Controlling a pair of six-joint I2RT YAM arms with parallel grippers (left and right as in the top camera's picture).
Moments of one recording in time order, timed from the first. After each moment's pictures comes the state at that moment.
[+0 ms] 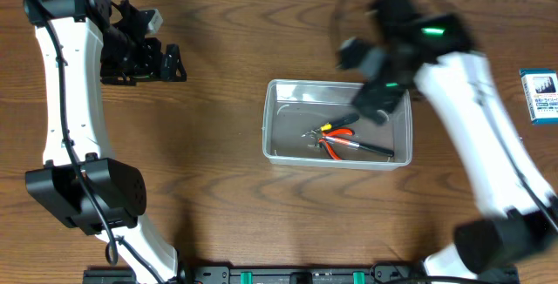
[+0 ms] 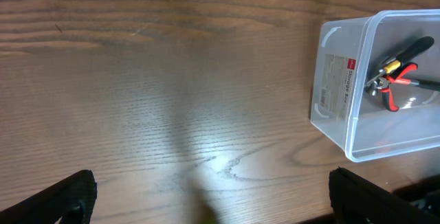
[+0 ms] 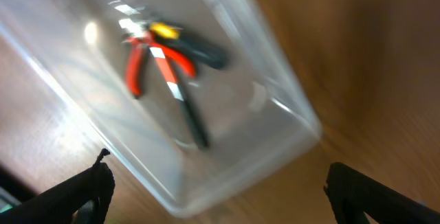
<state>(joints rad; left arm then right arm) 0.16 1.94 2.08 -1.63 0.30 0.24 0.25 1.68 1.82 -1.43 -0.02 -0.58</state>
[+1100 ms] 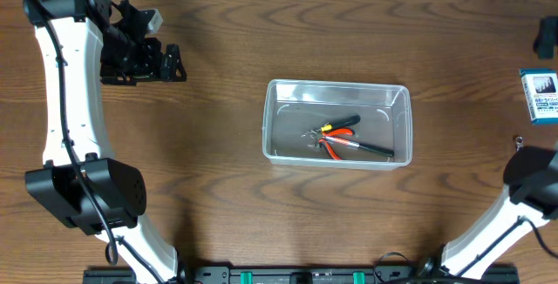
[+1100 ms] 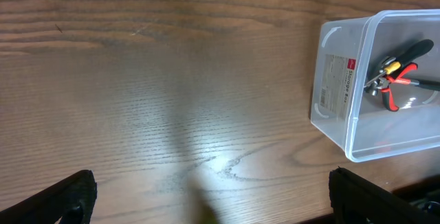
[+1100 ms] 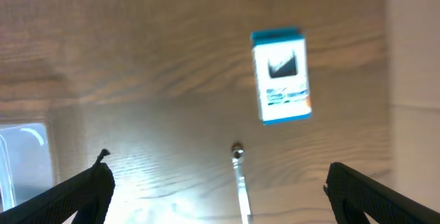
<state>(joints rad) 0.16 1.94 2.08 -1.63 0.30 0.24 -0.52 2.15 2.58 -1.62 -0.05 -0.38</state>
